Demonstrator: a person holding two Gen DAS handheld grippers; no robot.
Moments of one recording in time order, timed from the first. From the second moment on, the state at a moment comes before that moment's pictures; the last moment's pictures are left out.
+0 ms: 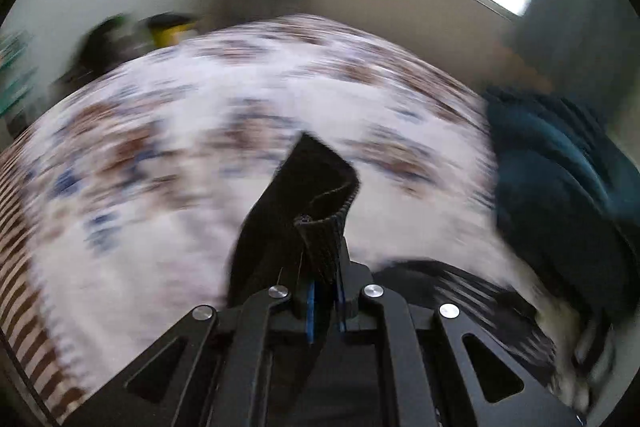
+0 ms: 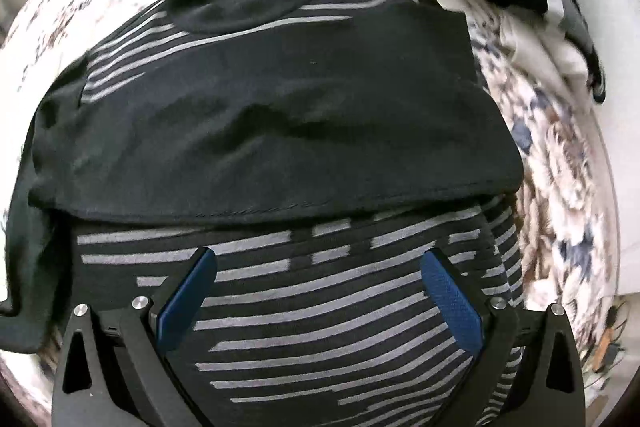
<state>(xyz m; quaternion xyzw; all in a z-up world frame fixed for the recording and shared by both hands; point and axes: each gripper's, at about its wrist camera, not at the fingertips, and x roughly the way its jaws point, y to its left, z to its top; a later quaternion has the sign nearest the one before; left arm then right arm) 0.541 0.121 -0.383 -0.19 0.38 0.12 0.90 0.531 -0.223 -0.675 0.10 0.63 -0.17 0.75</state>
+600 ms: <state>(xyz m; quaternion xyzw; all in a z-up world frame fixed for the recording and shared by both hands) 0.590 -0.087 -0.499 -0.17 0.55 -0.03 0.82 0.531 -0.397 -0.661 0.23 0.61 -0.15 0.74</state>
